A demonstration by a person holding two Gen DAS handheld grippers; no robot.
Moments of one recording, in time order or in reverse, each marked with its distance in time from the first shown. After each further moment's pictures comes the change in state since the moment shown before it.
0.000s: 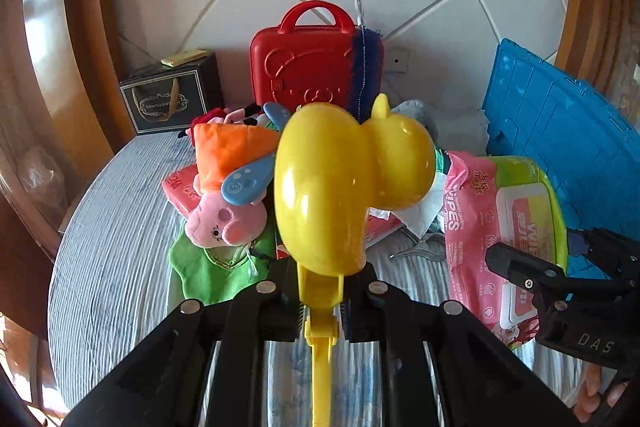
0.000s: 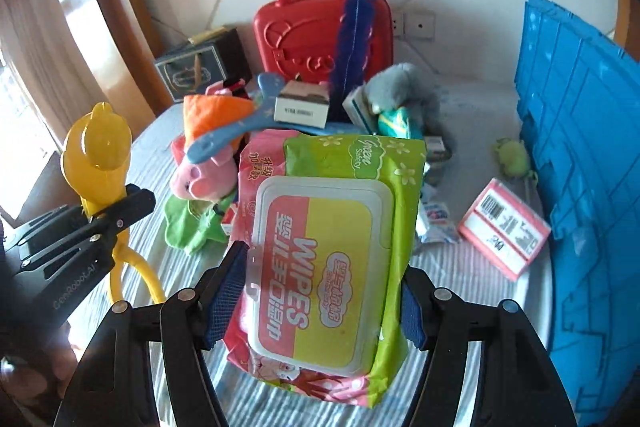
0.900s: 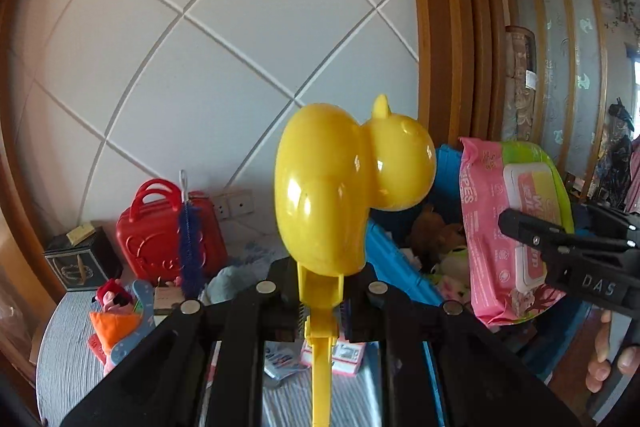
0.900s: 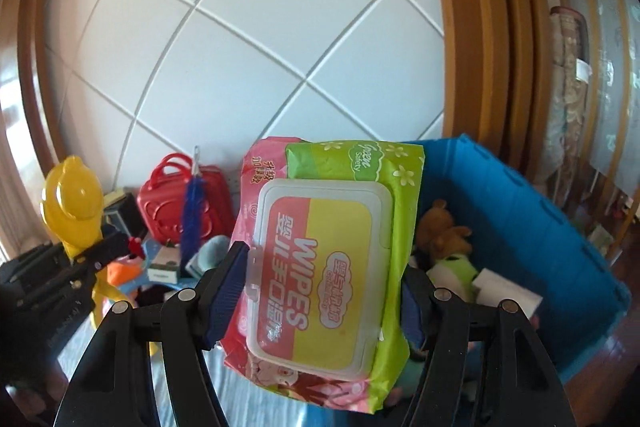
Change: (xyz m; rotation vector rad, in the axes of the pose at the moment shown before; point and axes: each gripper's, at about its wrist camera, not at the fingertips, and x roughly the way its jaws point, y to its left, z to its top) left arm -0.098 -0.267 0.160 0.133 -0.373 -0.105; right arm -0.251 -0.218 0.054 0.123 -0.392 -0.239
